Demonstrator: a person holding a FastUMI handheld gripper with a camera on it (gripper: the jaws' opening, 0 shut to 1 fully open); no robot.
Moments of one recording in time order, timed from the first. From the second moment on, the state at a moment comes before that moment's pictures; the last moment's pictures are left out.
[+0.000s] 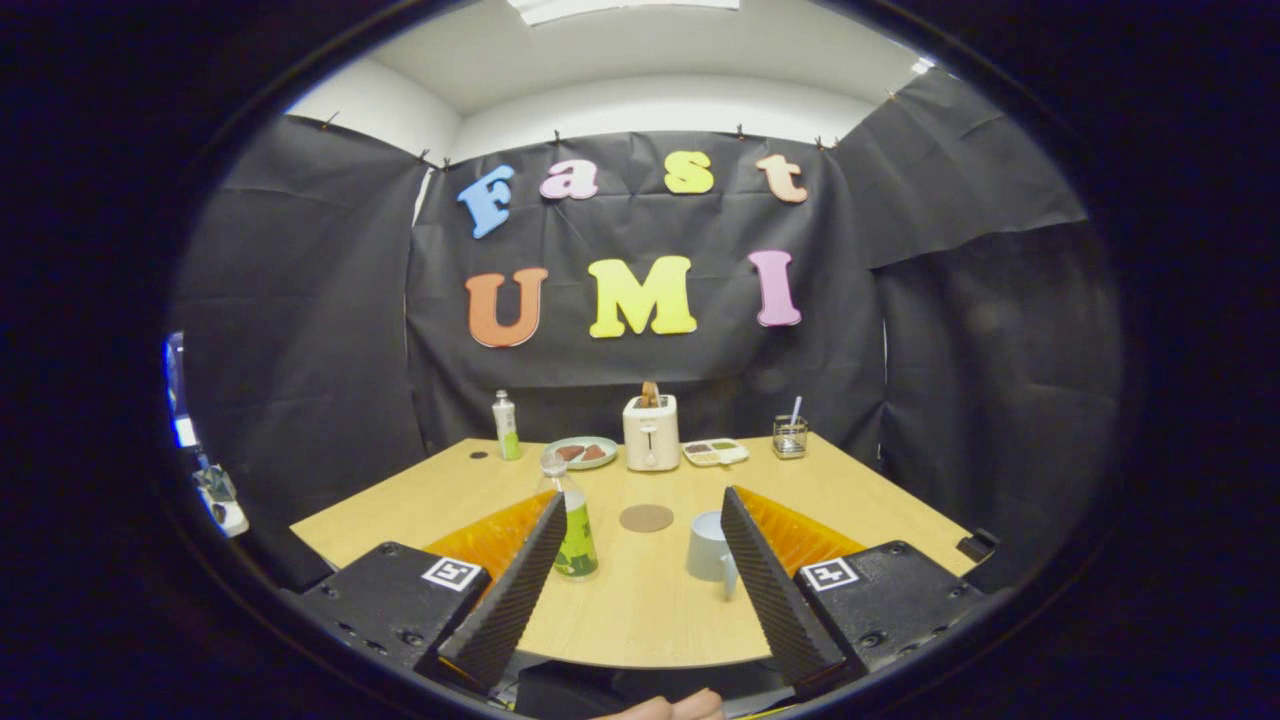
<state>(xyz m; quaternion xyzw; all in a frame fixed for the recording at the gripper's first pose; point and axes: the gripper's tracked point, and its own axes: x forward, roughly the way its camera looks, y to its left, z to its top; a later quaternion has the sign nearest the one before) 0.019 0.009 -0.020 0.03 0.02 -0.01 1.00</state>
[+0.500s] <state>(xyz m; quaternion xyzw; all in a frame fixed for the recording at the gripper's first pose) 0.079 0.040 -0.060 0.01 0.04 0.00 1.00</state>
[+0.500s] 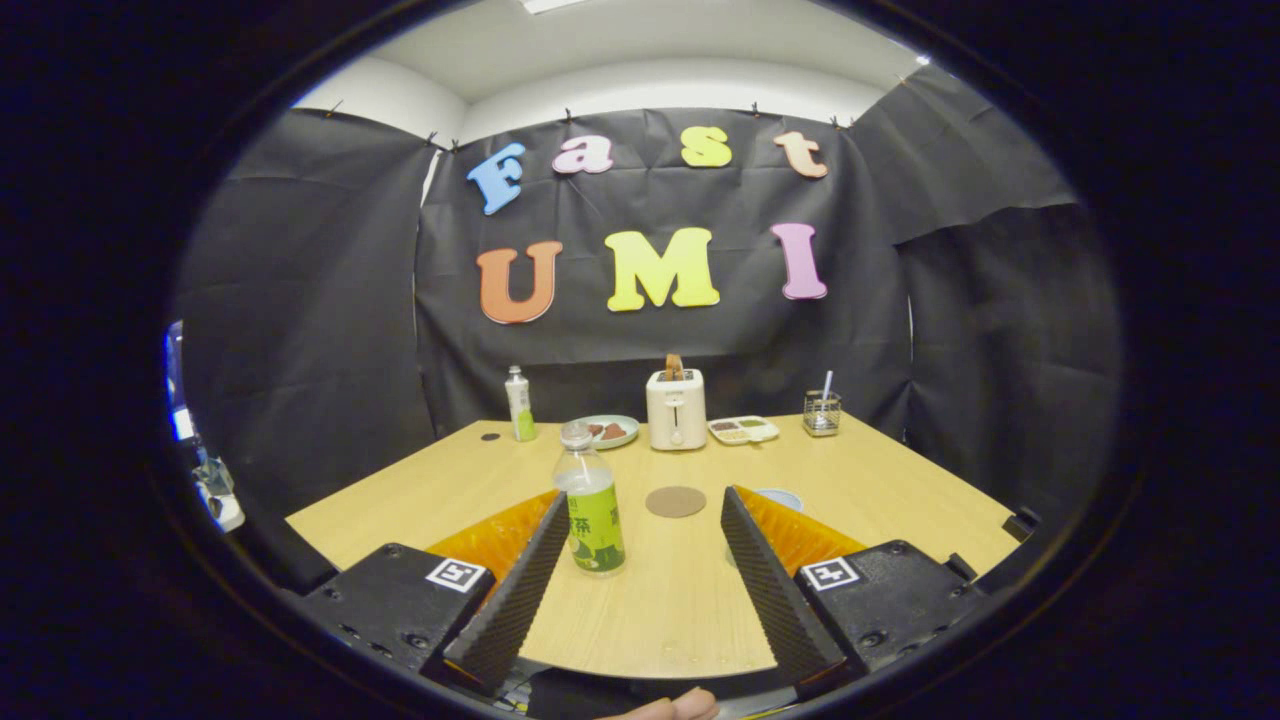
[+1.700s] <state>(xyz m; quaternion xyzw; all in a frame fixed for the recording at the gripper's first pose) 0.224 0.107 -0.135 0.03 0.06 -0.02 1.00</state>
